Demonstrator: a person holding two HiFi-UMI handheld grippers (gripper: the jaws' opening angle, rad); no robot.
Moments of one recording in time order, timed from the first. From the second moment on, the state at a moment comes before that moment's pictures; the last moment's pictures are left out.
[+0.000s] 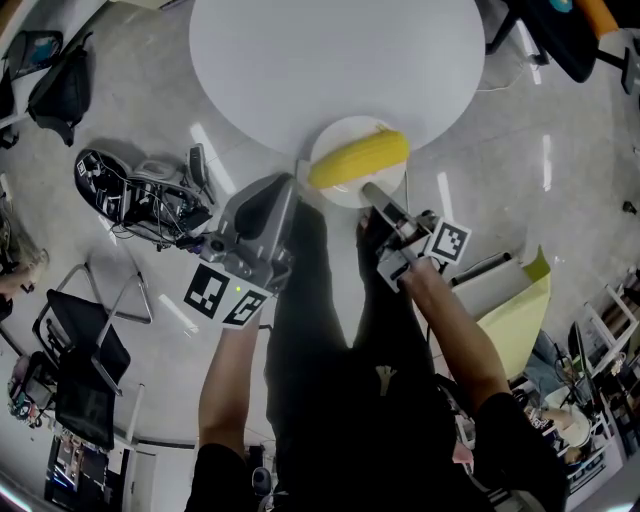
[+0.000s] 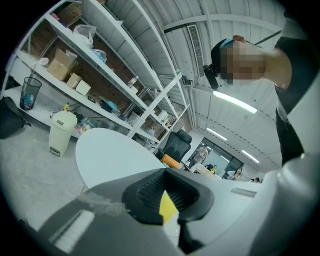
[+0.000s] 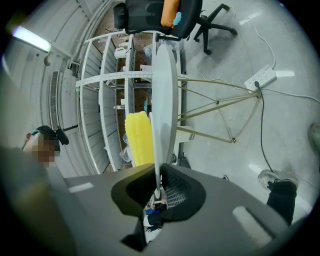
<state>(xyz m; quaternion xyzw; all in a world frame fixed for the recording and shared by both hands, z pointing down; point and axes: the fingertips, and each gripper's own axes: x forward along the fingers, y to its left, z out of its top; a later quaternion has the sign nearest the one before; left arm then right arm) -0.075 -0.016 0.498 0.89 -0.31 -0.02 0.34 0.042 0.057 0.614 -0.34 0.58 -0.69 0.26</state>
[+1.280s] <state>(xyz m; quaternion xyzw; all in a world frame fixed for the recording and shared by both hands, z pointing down) -0.078 -0.012 0.499 0.88 -0.31 -0.03 0.35 0.042 0.059 0.633 -0.36 0.56 -0.69 0.27</state>
